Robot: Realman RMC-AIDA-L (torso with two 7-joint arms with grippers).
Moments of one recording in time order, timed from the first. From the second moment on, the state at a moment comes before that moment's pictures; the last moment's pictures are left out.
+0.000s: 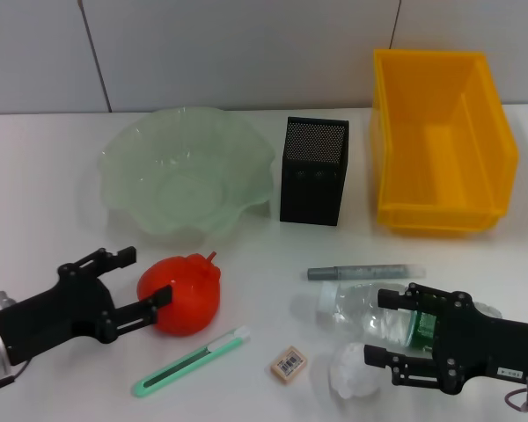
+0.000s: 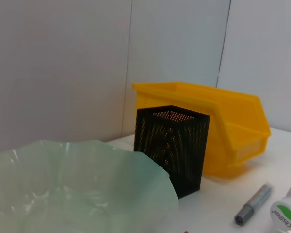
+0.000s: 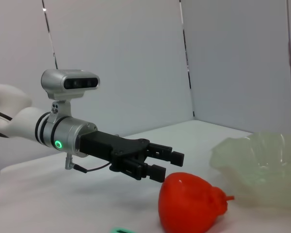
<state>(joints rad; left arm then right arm) -0.33 -2.07 0.77 0.46 1.71 1.39 -0.95 0.33 2.00 1.97 0.44 1.66 -1.51 0.95</state>
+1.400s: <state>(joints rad) -0.35 -2.06 0.87 0.47 1.71 1.43 -0.96 0.33 2.00 1.97 0.45 1.66 -1.49 0.96</state>
